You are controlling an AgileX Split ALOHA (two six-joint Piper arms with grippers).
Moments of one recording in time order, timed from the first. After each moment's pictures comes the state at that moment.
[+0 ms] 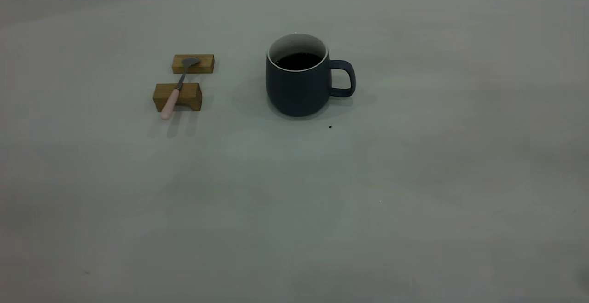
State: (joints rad) left arm 0.00 -0.03 -0.49 0.04 1.14 -0.08; right arm 0.00 0.72 -0.53 -0.02 1.19 0.01
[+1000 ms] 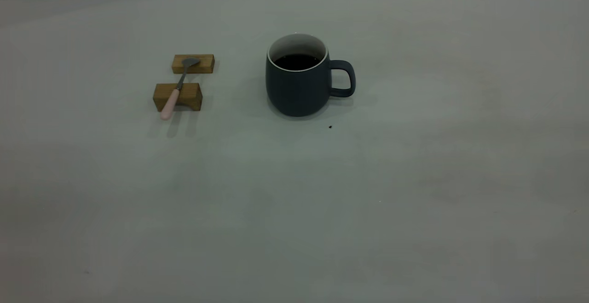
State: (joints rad) left arm 0.00 -0.03 -0.49 0.04 1.14 -0.08; right arm 0.07 0.02 -0.47 -0.02 1.13 0.01
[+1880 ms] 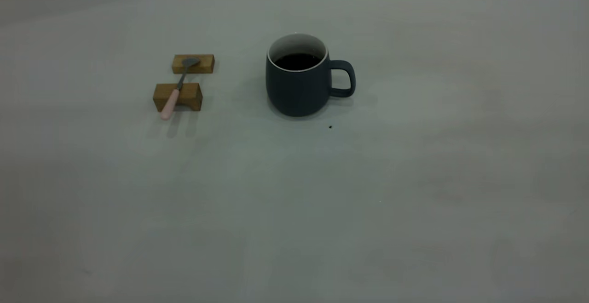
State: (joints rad) left arm 0.00 0.40 -0.60 -0.01 1.08 -0.09; right arm 0.07 0.02 -0.47 -0.02 1.13 0.01
